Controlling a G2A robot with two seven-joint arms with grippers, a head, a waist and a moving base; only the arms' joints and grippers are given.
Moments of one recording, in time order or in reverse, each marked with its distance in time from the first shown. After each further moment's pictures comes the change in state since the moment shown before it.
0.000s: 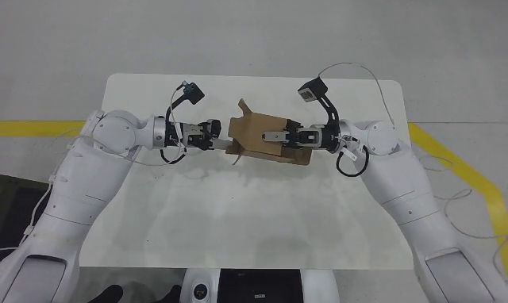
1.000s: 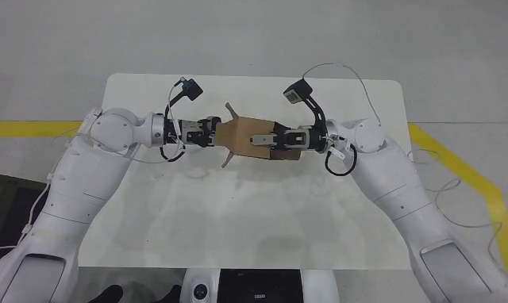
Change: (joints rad) left arm -0.013 0.004 -0.003 0.007 -0.032 0.006 0.010; right arm 0.055 -0.015 -0.100 0.050 0.058 -0.024 -0.024
